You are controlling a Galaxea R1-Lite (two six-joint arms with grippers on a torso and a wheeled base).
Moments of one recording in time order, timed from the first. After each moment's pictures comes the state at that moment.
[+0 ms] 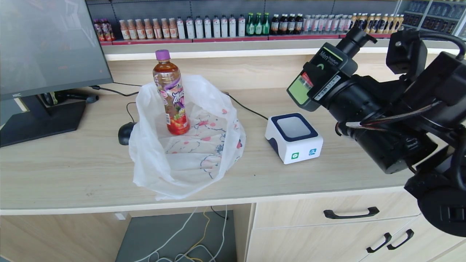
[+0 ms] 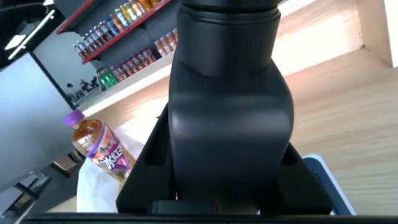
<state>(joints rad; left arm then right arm) 0.00 0.00 0.00 0.00 0.00 0.00 0.65 1.67 -0.91 -1.14 -0.39 0.27</state>
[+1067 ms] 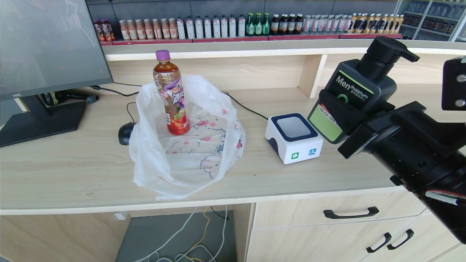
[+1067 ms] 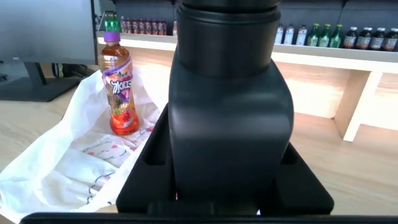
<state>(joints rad) 0.00 0.00 0.00 0.00 0.00 0.00 0.73 1.48 -0.55 -1.33 -0.25 -0.20</state>
